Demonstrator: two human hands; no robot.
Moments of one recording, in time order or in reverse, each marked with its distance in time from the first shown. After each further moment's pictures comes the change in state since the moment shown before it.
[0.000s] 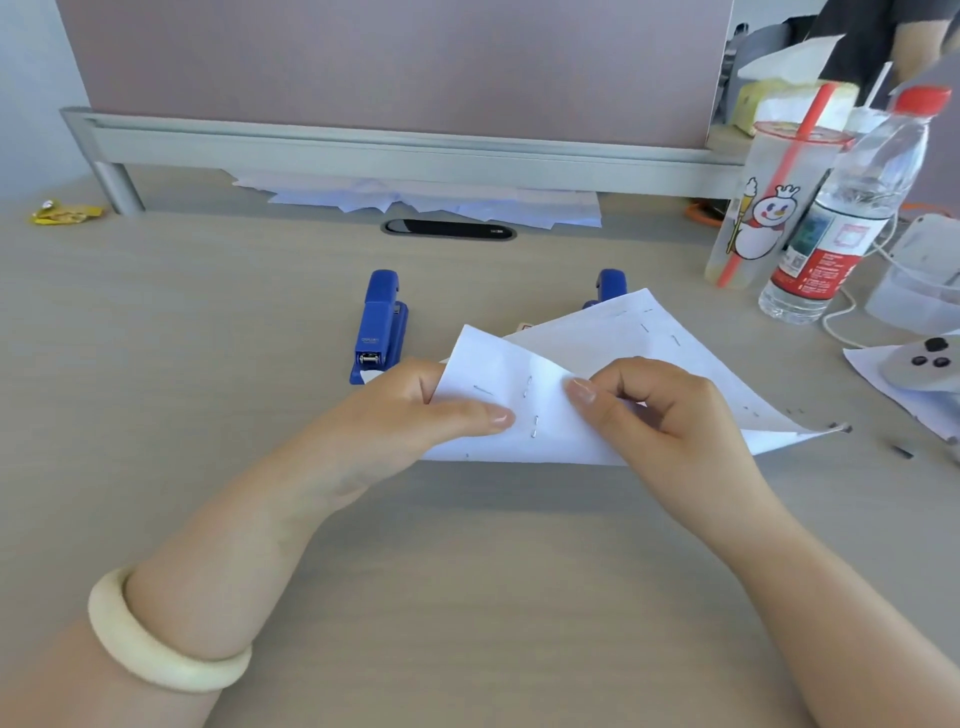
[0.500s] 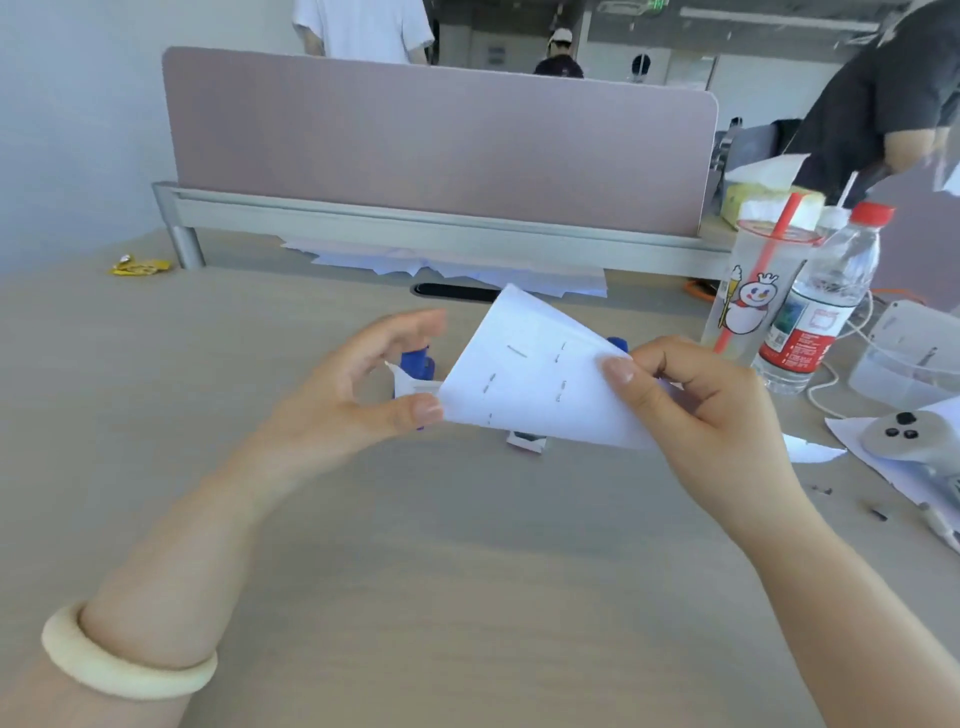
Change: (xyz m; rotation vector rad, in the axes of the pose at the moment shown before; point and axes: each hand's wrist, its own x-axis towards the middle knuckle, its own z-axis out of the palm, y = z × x) left_hand -0.034 0.019 -0.048 0.144 0.295 0.335; right_hand 0.013 -0.051 -0.022 0.007 0.148 -0.137
